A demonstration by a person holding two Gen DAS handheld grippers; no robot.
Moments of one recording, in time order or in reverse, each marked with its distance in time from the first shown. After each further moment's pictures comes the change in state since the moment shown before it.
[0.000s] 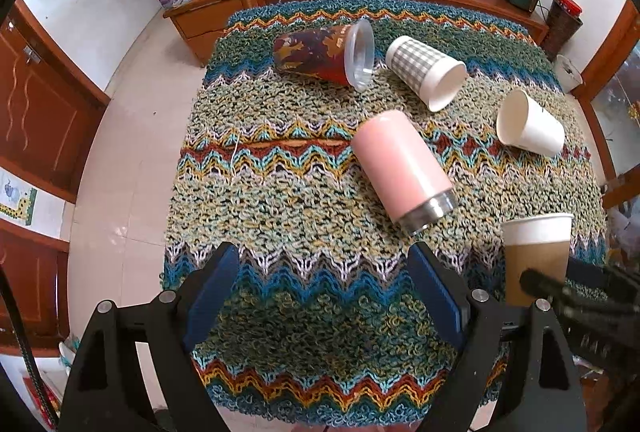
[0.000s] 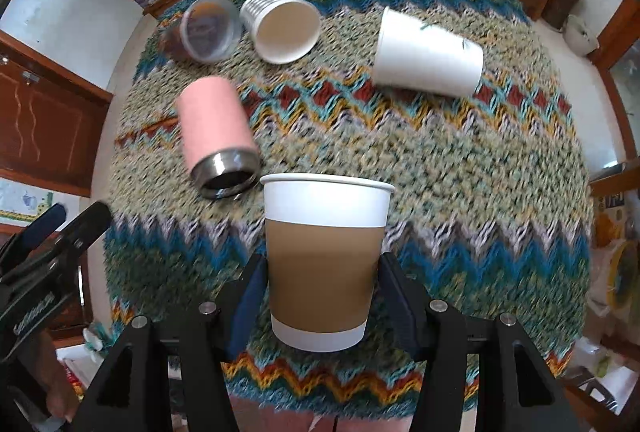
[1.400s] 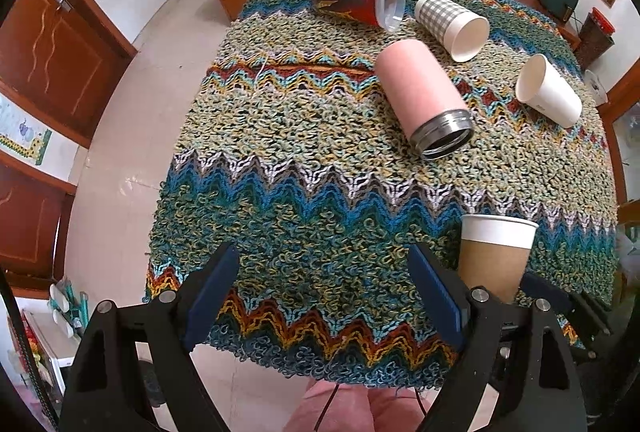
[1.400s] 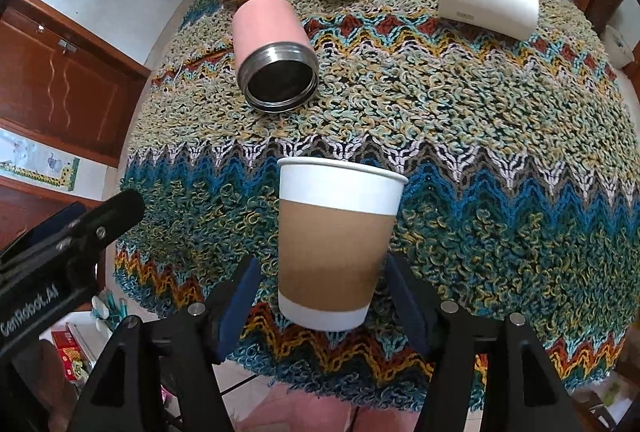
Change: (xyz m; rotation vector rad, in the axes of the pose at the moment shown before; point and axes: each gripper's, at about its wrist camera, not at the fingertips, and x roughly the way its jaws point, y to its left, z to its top) left arm 0.002 -0.005 -0.066 -0.139 0.067 0.046; right arm 0.033 0.020 -0.060 -0.094 -0.003 0.107
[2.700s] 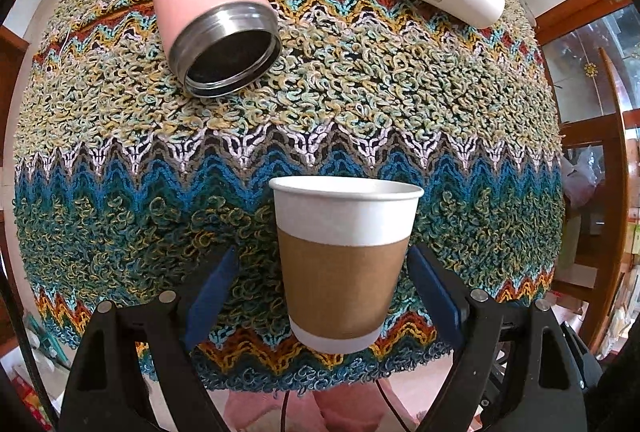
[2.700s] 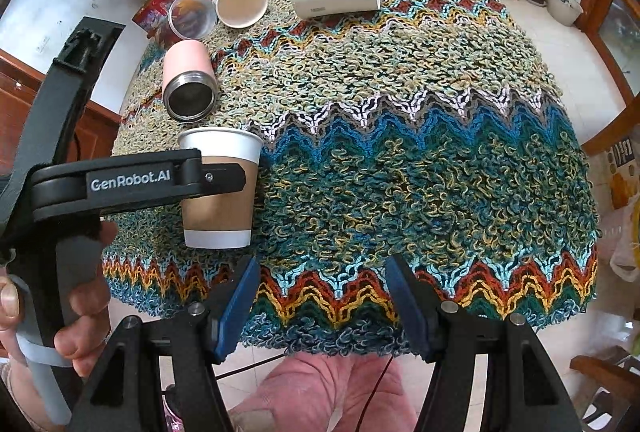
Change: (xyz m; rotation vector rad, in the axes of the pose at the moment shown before) left arm 0.064 -0.110 0.006 0.174 0.281 -0.288; right arm -0.050 -0.083 -0.060 0.179 -0.089 -0.033
